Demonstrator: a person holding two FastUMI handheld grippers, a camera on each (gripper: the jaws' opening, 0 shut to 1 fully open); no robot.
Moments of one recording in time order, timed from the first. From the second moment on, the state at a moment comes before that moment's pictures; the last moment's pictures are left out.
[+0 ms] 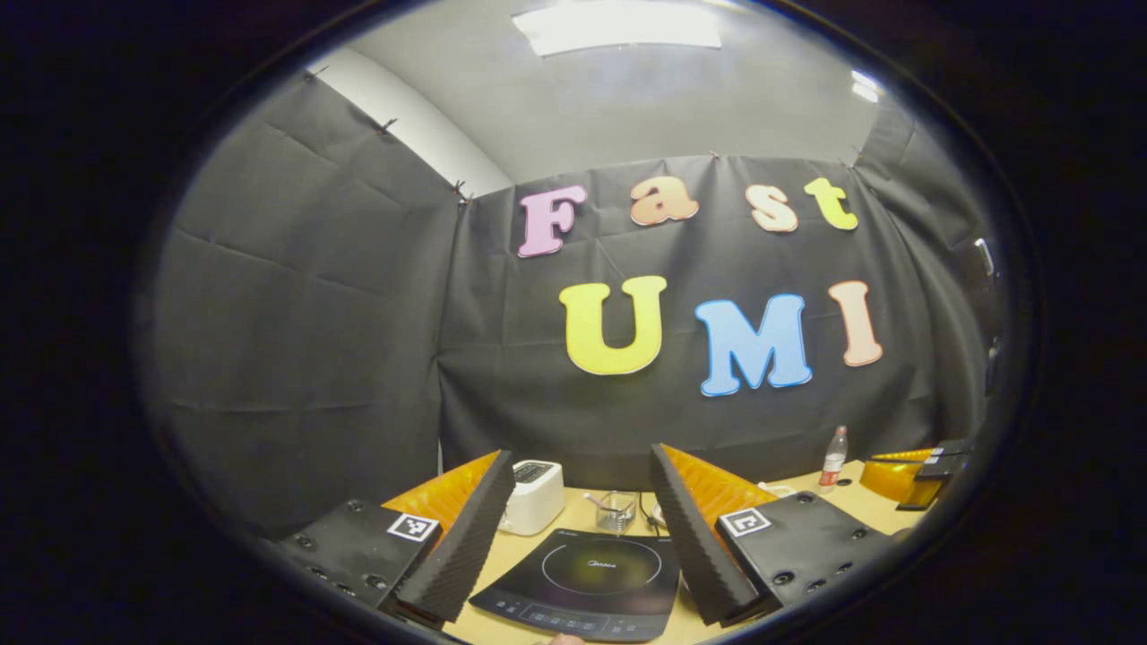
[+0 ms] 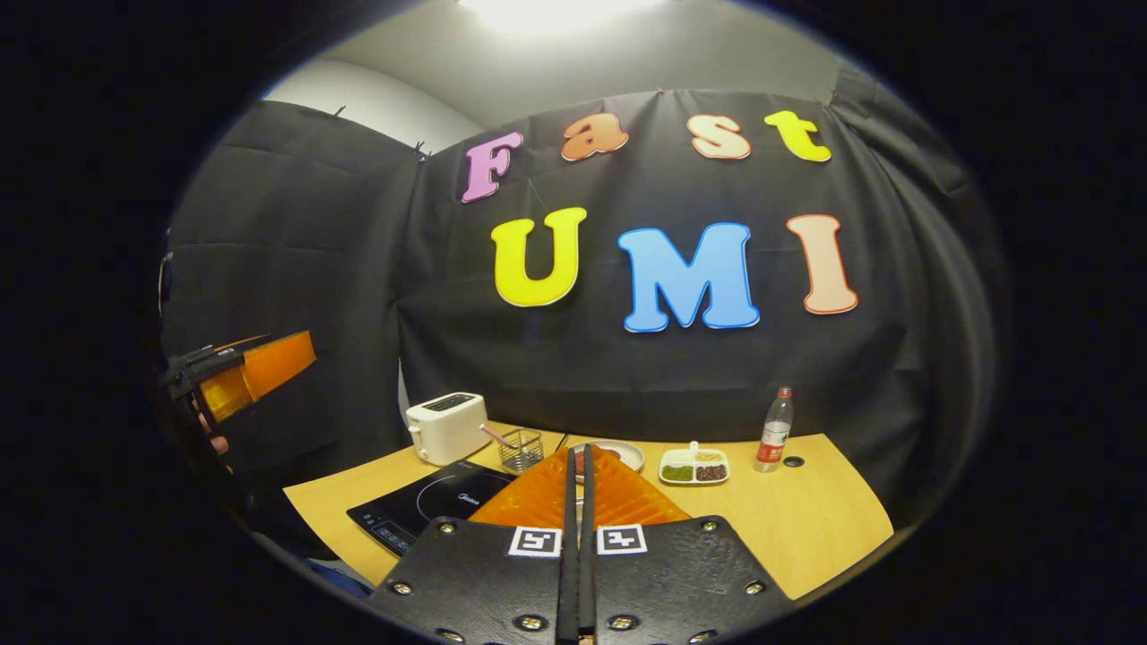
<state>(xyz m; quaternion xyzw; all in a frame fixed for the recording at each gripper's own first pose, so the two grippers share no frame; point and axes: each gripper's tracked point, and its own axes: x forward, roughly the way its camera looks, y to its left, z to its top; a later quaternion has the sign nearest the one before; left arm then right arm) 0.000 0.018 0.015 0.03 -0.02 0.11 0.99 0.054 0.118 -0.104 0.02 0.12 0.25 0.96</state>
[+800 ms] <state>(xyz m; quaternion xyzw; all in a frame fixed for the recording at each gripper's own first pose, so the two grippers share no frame) 0.002 0.072 -0.005 0.03 -0.01 0.15 0.99 0.026 0.190 -0.214 -0.02 0.26 0.35 0.90</state>
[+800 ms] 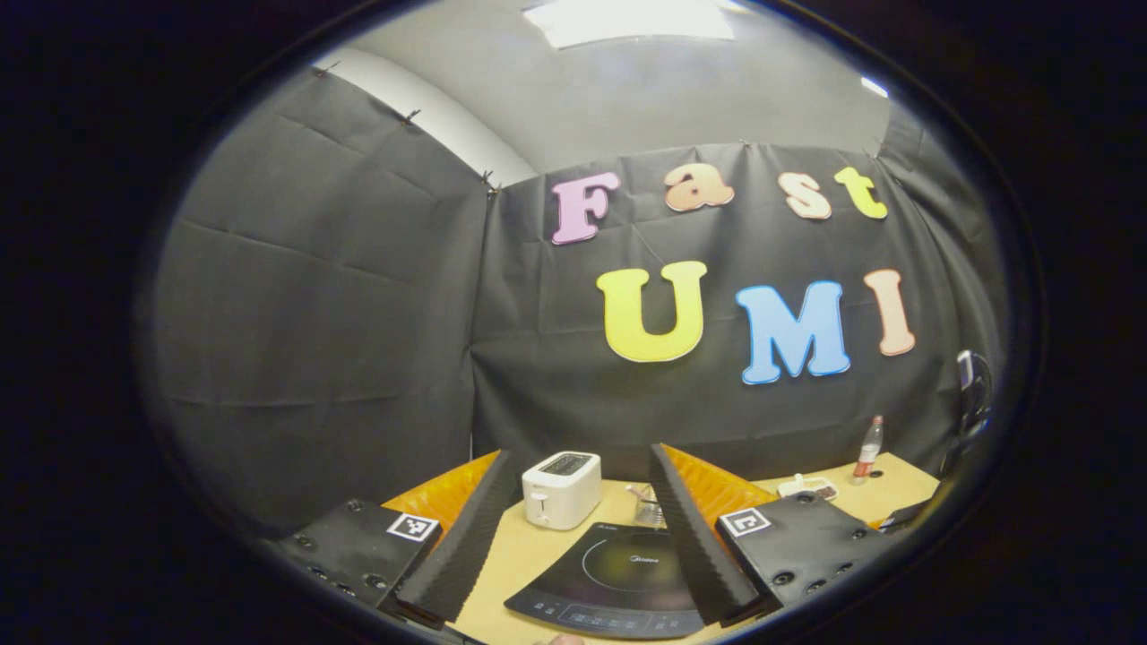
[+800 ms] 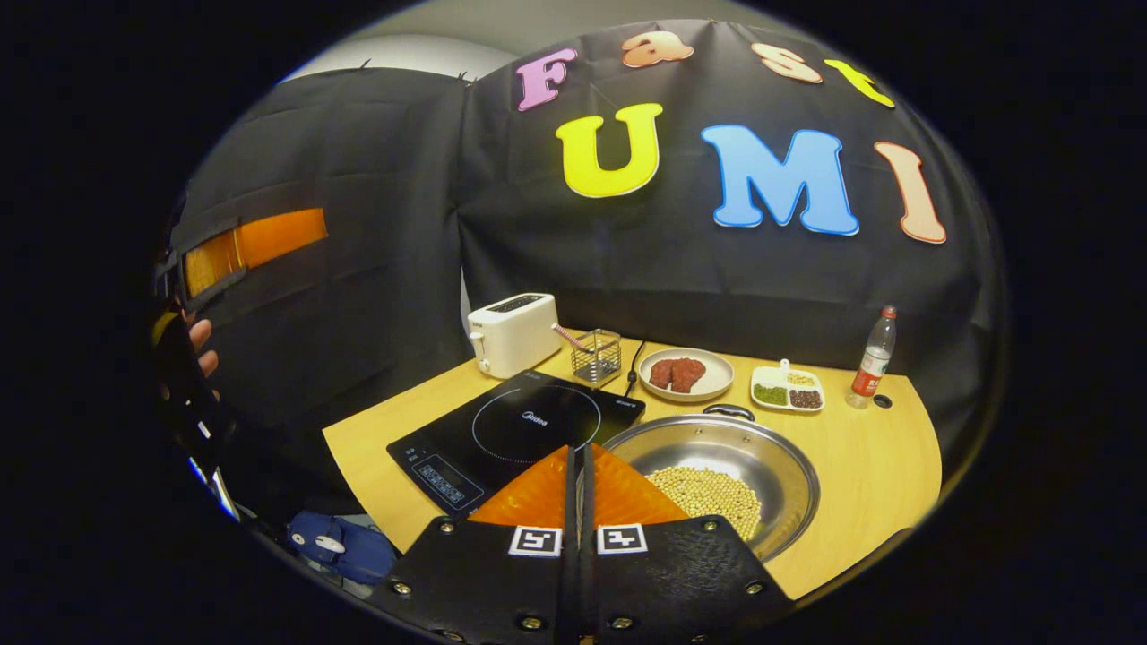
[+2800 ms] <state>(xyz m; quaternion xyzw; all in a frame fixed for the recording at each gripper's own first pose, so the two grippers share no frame) 0.041 0.047 -0.028 0.02 0.01 0.12 0.99 -0.017 0.161 -0.343 -0.01 0.48 0.33 0.81</state>
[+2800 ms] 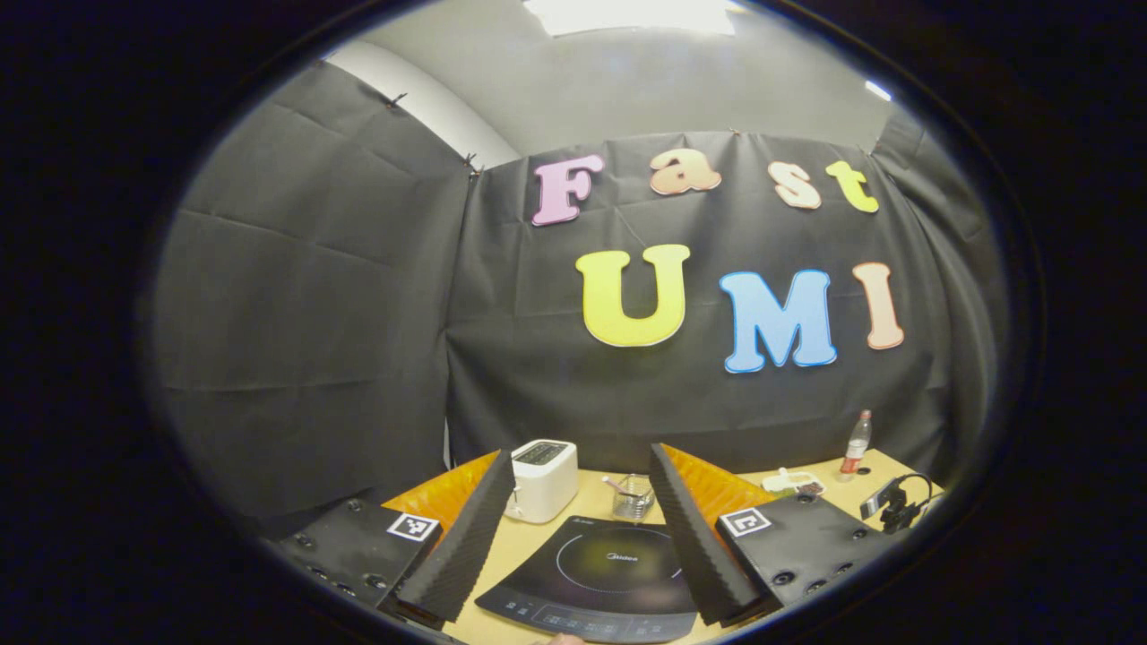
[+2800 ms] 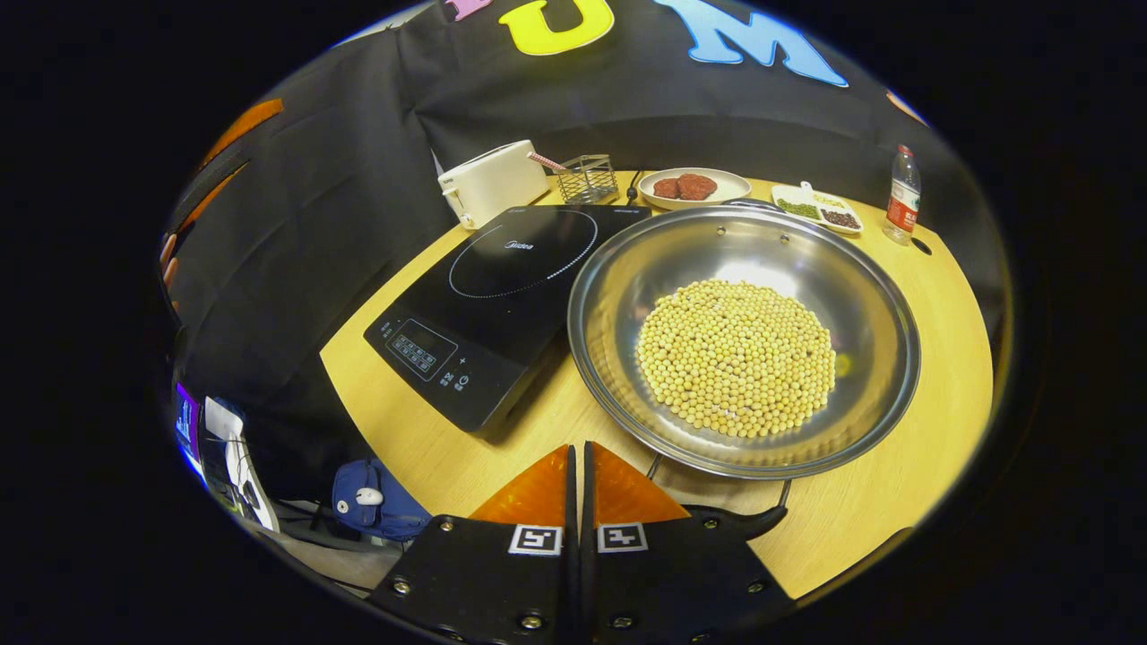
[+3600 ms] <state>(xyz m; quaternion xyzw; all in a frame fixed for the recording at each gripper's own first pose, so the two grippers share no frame) 0.084 0.013 -0.033 0.00 0.01 0.06 1.00 -0.006 0.128 -0.346 -0.02 0.50 0.28 0.82</state>
